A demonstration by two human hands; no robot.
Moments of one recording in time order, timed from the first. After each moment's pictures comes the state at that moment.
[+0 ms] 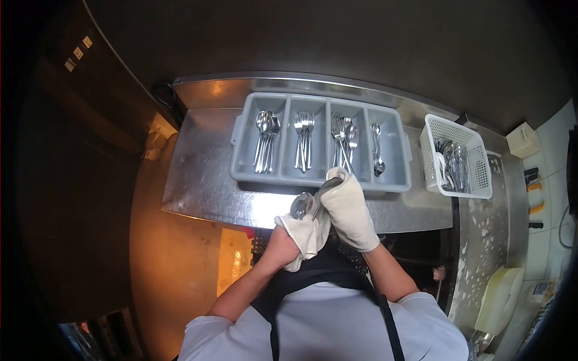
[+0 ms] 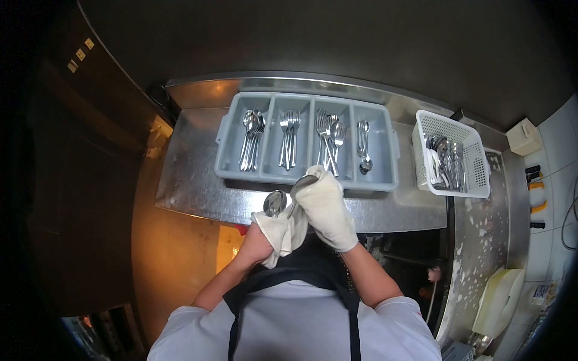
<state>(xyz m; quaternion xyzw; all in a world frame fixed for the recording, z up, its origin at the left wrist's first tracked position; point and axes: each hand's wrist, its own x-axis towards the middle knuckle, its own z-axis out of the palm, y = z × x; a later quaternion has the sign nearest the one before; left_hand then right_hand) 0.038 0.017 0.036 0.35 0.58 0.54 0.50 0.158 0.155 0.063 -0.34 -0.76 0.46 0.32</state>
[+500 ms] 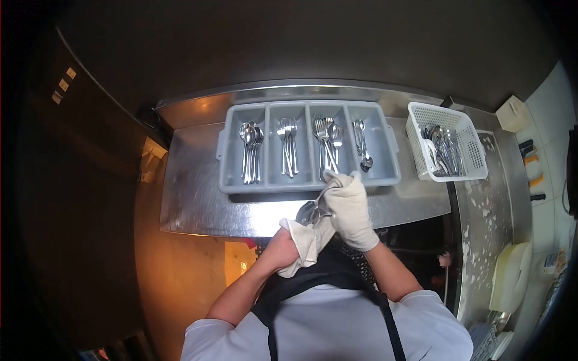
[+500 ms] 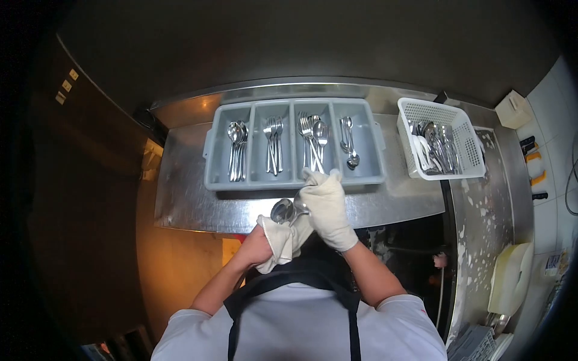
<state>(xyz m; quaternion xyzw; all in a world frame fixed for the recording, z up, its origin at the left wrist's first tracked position) 0.042 0.029 0.051 0.38 0.53 0.46 0.61 0.183 0.157 0.052 -0.37 -0.67 0.46 0.44</state>
